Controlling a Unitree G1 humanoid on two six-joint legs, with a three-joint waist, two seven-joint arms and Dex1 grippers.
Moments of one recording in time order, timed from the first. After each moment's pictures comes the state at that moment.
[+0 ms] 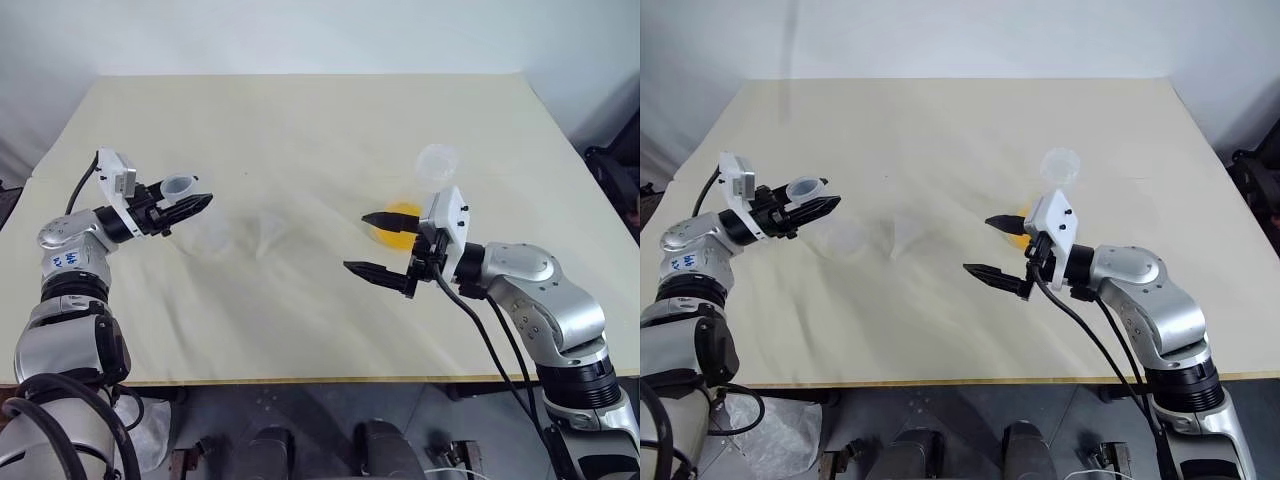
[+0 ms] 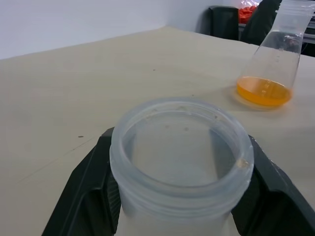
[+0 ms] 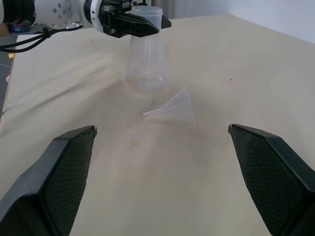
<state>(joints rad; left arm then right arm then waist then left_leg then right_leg) -1.01 0.69 0.29 1.22 -0.27 -0.20 -1.28 -0.49 -0.59 0.04 -0.33 0.53 0.55 0.86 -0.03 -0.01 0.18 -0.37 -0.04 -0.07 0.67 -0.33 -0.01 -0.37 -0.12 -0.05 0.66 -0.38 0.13</state>
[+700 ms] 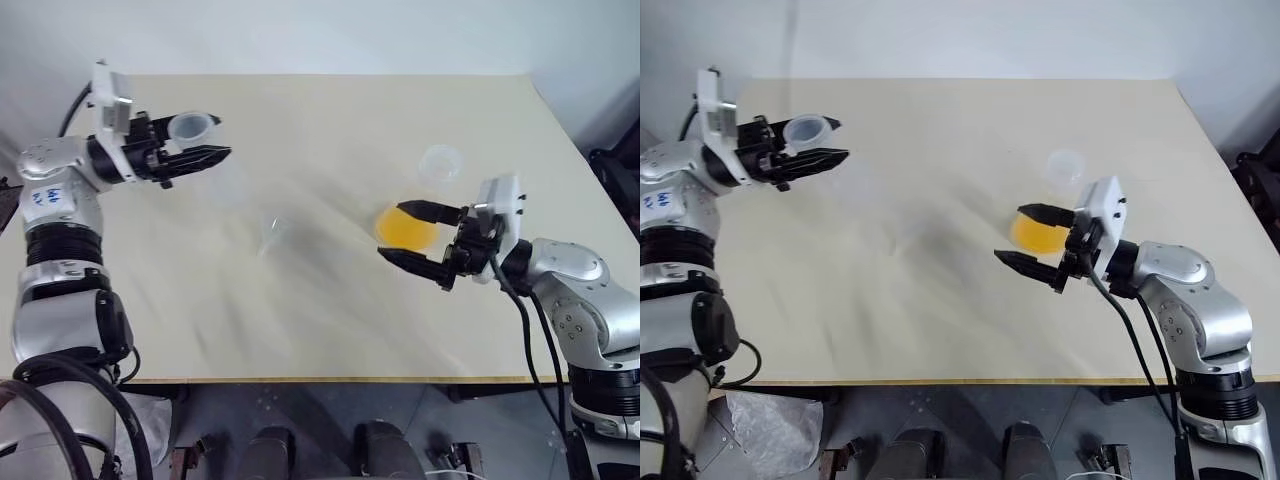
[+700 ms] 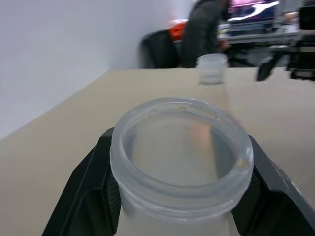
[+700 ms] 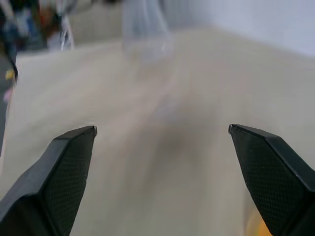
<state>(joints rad) -1.15 0.64 0.21 0.84 -0.31 0.04 -1.43 -0.44 -0.63 -0.15 -0.32 0.70 0.59 0.90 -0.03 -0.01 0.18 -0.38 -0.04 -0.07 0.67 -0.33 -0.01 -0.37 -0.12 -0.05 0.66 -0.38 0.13</state>
